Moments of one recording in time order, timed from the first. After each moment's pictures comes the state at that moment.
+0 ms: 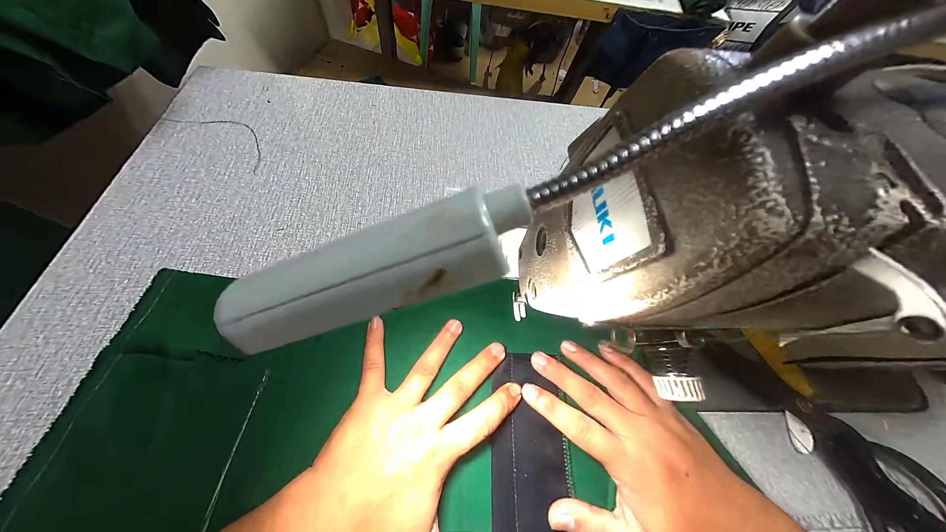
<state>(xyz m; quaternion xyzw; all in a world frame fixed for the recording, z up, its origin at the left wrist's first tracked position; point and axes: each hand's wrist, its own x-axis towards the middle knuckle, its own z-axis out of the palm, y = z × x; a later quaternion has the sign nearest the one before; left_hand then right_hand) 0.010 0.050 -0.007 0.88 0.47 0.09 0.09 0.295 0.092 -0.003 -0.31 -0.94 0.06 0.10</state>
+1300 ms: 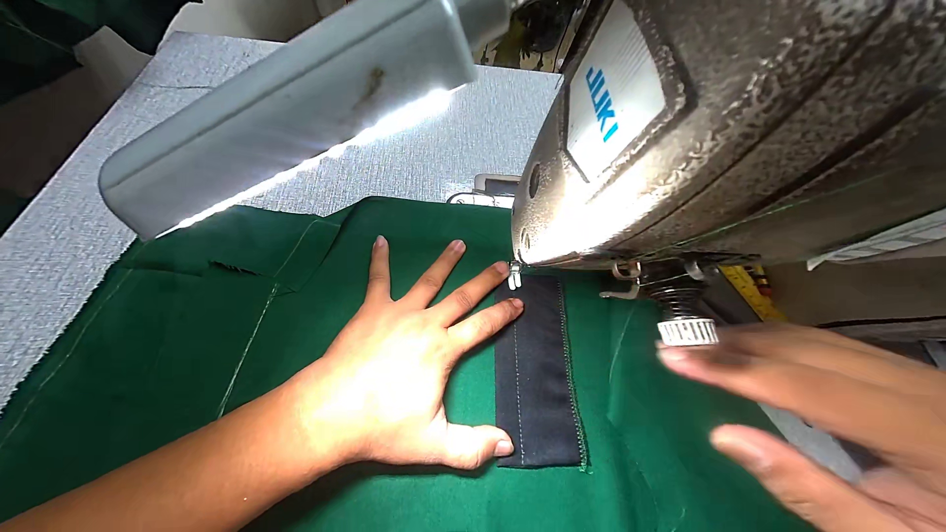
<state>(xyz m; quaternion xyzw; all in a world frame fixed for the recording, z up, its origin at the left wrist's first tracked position) 0.014 0.097 0.001 0.88 0.46 0.03 0.07 0.340 0.108 0.088 -0.35 -0.92 0.13 0.11</state>
